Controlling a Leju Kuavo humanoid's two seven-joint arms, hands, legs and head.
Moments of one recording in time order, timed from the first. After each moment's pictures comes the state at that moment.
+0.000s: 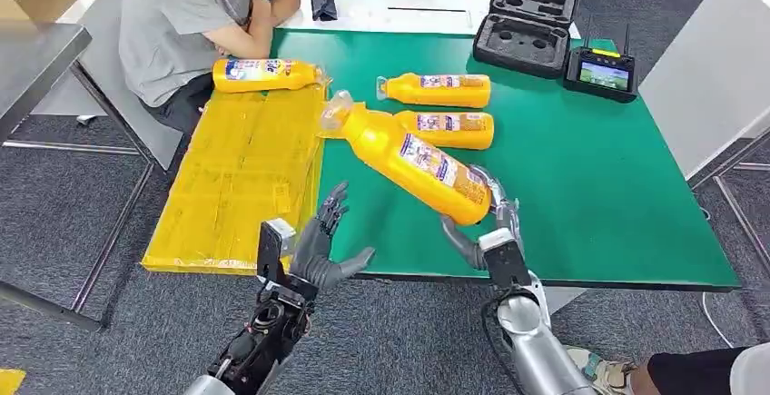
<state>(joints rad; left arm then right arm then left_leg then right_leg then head) -0.37 -0.32 -0.39 -0.78 0.27 -0.28 -0.66 -0.21 -0.03 0.31 -0.98 0.13 -0.37 -0.70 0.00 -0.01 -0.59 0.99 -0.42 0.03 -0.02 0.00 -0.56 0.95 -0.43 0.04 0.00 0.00</state>
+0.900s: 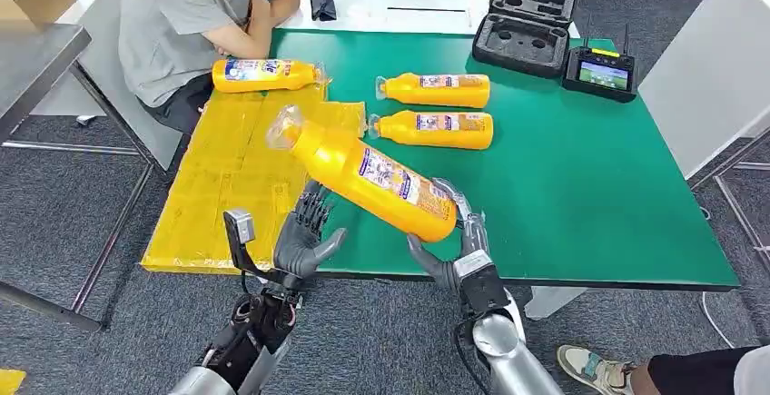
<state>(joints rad) -0.40 -0.31 -0.28 -0.73 0.51 -0.47 -0.61 -0.16 0.00 0.43 -1.05 0.11 -0.36 -0.70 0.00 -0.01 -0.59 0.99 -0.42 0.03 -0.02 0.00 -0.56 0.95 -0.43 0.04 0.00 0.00</state>
